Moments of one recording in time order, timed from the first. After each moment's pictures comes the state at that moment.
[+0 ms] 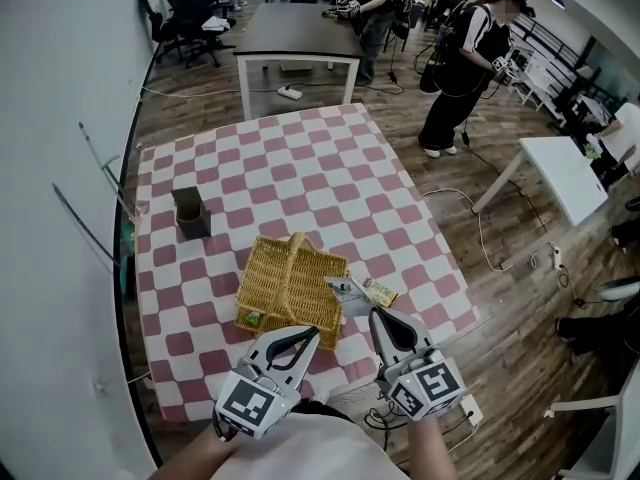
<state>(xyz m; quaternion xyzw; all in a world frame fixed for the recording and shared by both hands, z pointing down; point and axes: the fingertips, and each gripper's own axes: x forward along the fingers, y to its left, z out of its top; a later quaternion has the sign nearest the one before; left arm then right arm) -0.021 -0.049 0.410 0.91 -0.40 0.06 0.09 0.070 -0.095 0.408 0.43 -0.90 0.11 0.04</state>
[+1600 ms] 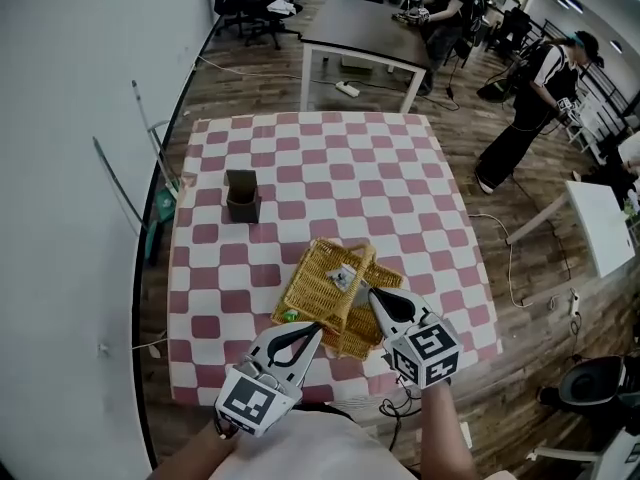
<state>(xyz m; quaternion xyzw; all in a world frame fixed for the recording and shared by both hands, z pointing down) -0.107 -0.057 0.408 0.86 -0.49 0.05 0.11 -0.040 -0.151 0.448 0.29 -0.93 0.10 0.21</state>
